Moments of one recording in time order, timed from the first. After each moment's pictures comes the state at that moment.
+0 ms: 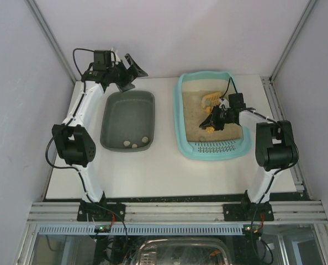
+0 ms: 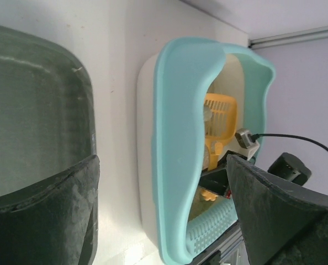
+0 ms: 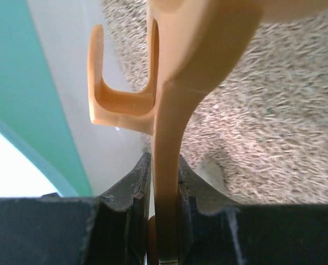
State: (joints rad) left arm -0.14 1.94 1.94 -0.59 0.45 -0.73; right arm 0.10 1.85 1.17 -0.34 -0.68 0.53
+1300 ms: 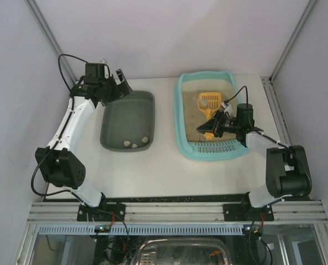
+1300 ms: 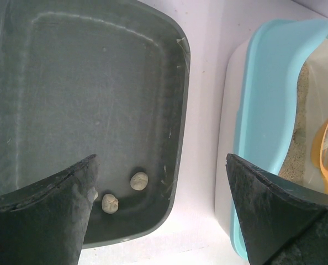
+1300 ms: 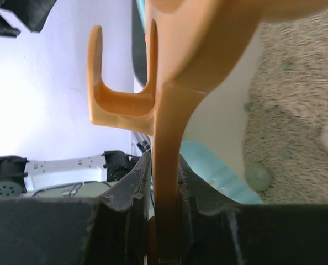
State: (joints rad) left arm -0.15 1.62 1.63 -0.72 0.11 -0.51; right arm 0.07 1.51 0.75 0.19 -0.98 0.88
